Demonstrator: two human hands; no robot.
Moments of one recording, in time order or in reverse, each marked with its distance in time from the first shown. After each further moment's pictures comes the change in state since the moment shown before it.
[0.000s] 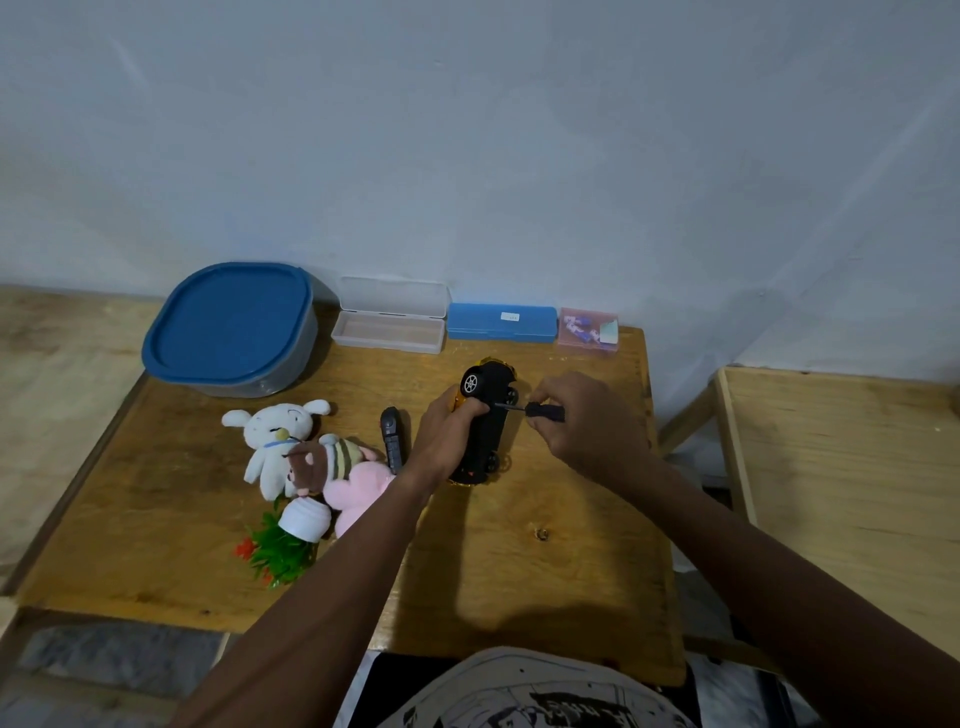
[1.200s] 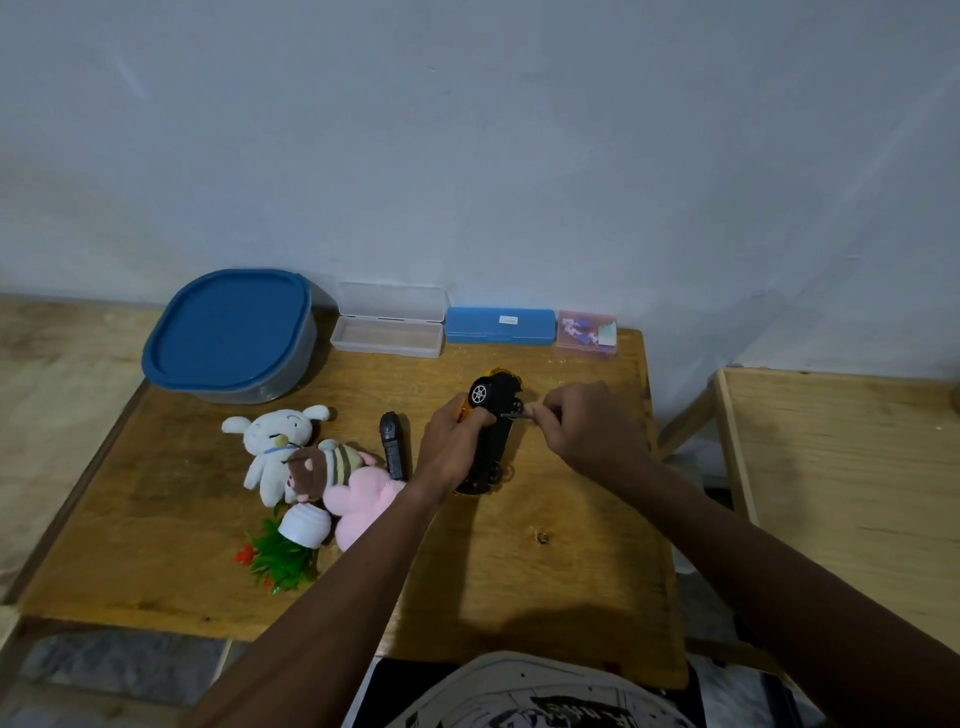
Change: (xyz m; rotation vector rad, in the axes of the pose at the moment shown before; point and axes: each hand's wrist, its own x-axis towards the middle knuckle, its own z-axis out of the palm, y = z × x) left_hand -0.005 -0.001 0.009 0.075 0.032 0.009; right_hand 0.003 -0.003 0.000 0.069 0.006 0.071
